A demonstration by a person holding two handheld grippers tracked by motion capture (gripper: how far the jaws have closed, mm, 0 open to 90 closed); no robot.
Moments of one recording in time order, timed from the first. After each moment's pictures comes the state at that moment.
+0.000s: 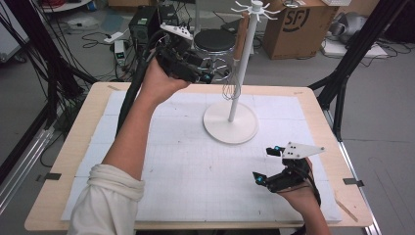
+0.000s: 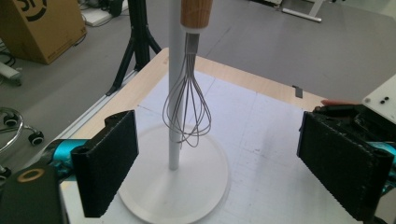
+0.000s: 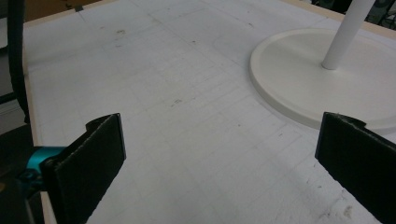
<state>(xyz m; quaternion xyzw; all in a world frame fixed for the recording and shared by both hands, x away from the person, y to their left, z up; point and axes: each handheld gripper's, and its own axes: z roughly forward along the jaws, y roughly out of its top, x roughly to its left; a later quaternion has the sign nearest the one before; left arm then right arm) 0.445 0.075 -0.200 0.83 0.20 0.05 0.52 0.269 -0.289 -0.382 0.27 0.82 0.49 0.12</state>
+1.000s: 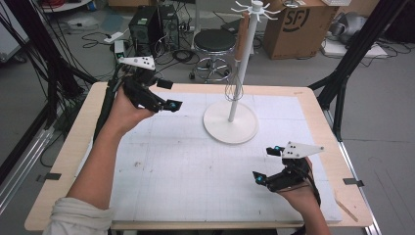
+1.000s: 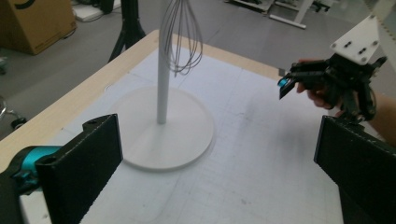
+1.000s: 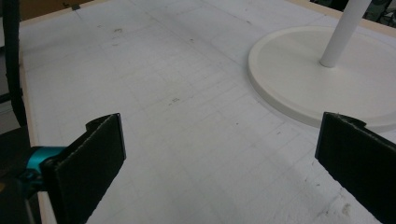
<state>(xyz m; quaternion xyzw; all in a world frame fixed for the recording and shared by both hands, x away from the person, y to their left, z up) 0.401 0.149 -0.256 0.82 0.21 0.03 0.54 0.270 -0.288 -0.383 0.28 0.82 0.48 0.12</state>
